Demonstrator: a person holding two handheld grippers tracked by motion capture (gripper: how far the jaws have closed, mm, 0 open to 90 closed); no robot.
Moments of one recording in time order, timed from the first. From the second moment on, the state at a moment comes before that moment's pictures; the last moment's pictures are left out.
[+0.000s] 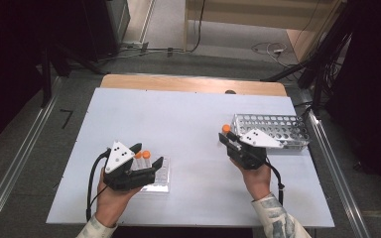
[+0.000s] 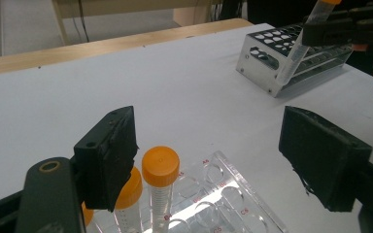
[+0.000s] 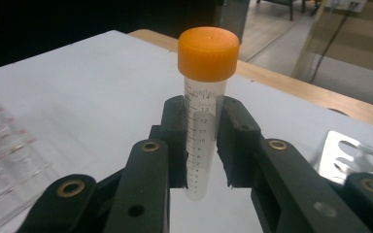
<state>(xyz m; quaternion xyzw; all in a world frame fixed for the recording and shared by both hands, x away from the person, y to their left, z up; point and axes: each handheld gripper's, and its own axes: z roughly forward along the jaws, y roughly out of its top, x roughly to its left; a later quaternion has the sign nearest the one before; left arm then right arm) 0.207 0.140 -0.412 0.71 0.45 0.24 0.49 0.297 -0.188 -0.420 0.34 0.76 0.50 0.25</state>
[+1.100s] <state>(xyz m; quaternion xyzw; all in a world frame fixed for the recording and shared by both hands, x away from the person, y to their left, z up) 0.201 0.100 -0.417 0.73 0.39 0.22 0.52 0.251 -0.119 -0.448 0.23 0.83 0.48 0.18</state>
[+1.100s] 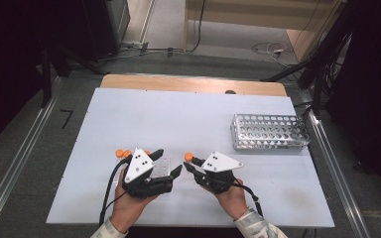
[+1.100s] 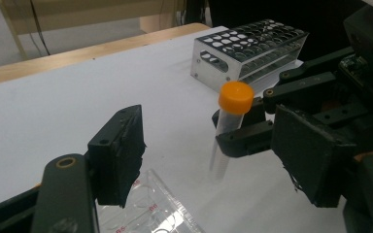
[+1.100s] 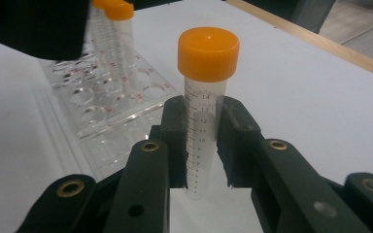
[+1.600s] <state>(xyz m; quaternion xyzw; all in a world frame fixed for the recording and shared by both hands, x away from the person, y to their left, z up) 0.207 0.083 -0.427 0.75 0.36 0.20 0.51 0.242 -0.107 -0.453 0.20 0.85 0.47 0.17</state>
